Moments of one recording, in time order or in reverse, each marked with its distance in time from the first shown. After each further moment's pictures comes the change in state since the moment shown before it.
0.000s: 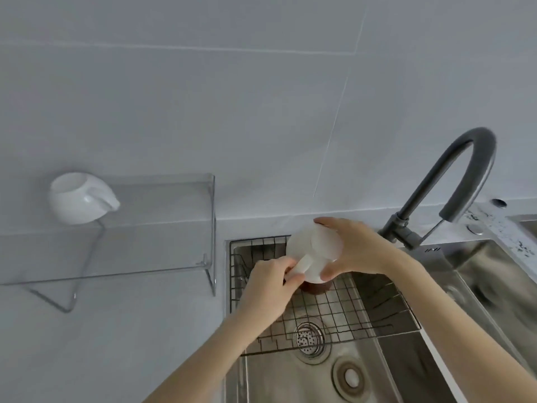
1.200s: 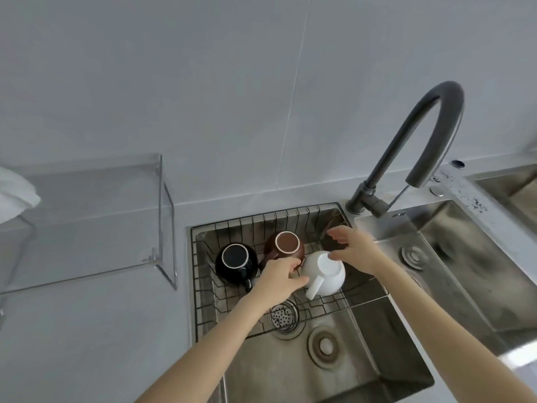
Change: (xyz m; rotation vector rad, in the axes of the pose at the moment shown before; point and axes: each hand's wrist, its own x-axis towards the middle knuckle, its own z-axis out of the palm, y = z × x) left_hand 0.041 -0.038 0.083 -0.089 -0.384 -0.184; right_hand 0.011 0.104 0.058 0.286 0.093 0.282
